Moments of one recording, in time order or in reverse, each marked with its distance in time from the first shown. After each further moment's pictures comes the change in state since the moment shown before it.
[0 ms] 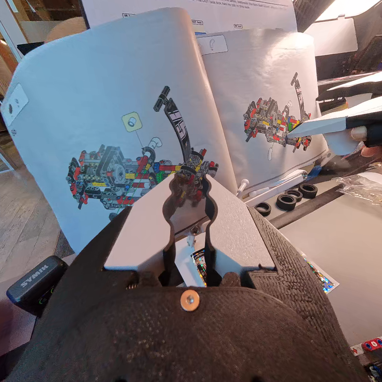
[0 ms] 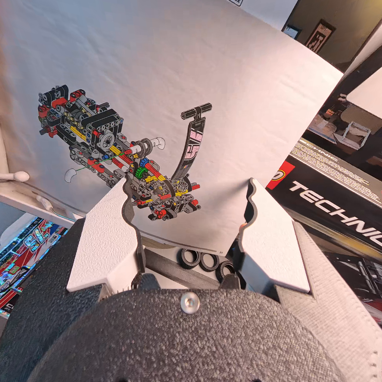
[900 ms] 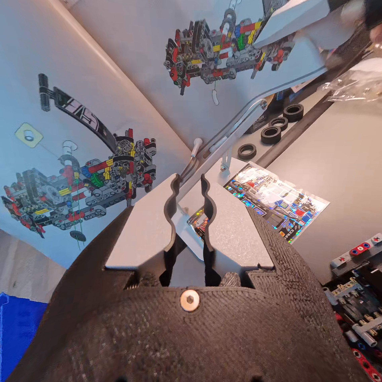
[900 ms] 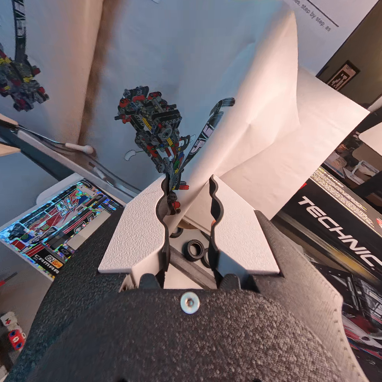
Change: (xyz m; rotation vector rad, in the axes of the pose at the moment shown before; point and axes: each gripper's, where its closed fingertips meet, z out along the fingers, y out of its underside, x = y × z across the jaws) left arm 0.055 0.034 -0.009 -0.253 0.138 0.340; right arm -0.035 -0.008 -0.037 0.042 -0.117 -0.156
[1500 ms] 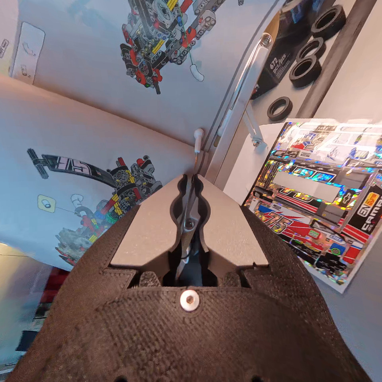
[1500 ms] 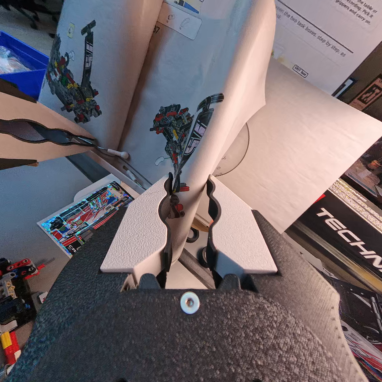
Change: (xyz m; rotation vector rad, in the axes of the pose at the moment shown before) left arm -0.012 0.008 0.024 -0.029 -0.076 0.505; right arm -0.020 -0.013 -0.017 0.064 -0.117 0.009
